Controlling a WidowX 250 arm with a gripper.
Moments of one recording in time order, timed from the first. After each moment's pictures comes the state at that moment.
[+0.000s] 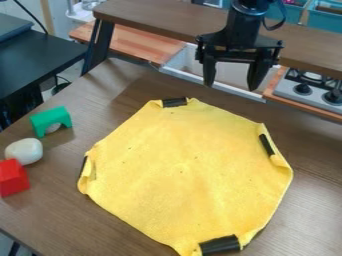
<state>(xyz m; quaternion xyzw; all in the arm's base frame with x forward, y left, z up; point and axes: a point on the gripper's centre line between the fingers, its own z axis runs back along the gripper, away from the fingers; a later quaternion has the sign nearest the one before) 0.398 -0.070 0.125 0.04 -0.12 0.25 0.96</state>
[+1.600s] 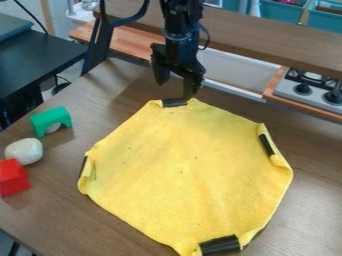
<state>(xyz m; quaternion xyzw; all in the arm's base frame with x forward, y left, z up) 0.439 0.044 0.060 0.06 -0.13 -0.08 0.99</state>
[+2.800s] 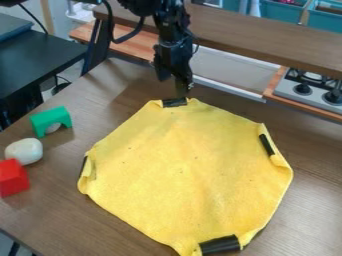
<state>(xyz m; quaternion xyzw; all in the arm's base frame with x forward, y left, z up) 0.487 0.076 0.028 0.07 -0.16 -0.19 0.97</state>
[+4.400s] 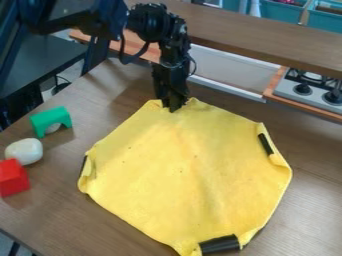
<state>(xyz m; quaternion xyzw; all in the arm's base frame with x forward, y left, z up) 0.496 0.091 -0.017 0.10 -0.12 -0.16 0.97</state>
